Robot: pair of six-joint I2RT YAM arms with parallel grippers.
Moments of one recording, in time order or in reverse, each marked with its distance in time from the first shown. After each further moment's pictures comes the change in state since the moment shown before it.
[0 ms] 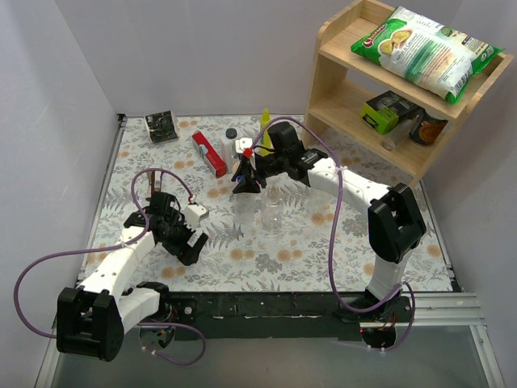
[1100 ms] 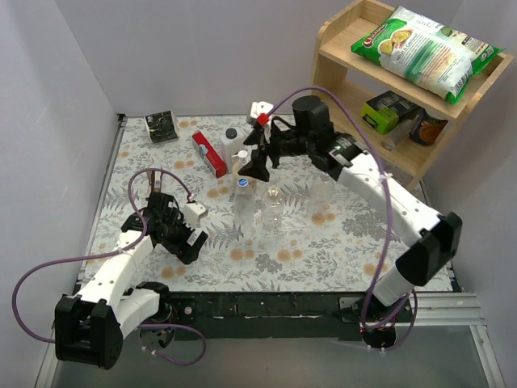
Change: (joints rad) left arm 0.000 -0.050 0.000 0.007 -0.002 -0.001; right arm 0.001 -0.206 0.172 -0.192 0.193 0.197
